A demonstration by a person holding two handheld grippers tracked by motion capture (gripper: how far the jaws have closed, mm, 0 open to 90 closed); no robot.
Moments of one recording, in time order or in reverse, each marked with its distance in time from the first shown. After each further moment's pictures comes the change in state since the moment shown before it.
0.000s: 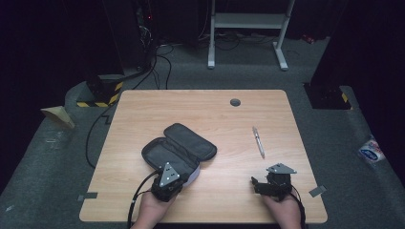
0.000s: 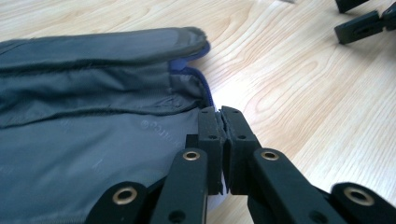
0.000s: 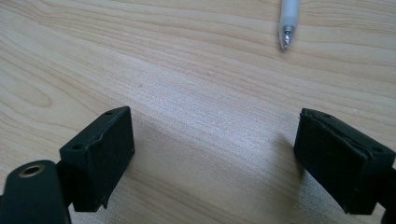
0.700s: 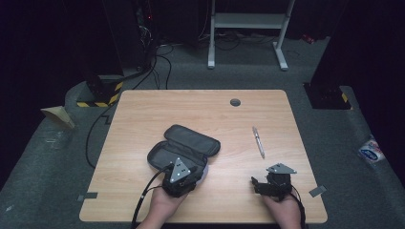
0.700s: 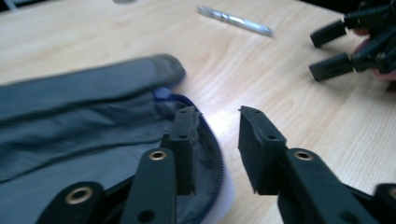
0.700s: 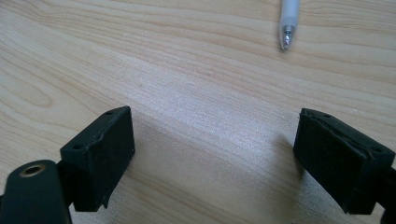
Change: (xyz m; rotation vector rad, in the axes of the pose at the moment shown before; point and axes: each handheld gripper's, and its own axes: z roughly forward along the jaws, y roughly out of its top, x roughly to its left) left arm -0.011 0.028 0.007 -0.073 -0.018 0.007; right arm 0.000 0.000 0.000 -0.001 0.000 0.000
